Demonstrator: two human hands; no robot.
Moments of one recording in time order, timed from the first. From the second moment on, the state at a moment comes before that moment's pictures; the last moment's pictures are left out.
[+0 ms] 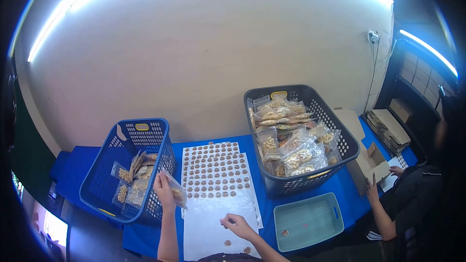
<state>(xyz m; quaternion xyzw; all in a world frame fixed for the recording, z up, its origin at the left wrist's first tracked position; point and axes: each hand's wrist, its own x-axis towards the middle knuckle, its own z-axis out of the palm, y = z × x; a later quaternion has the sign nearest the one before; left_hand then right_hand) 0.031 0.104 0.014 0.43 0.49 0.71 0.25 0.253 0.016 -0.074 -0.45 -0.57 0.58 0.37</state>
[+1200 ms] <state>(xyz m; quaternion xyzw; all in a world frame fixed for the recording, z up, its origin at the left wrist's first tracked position) 0.057 0.037 -0.016 0.51 0.44 0.53 0.51 0.293 0.002 -0.048 -0.41 -0.47 0.68 0.39</state>
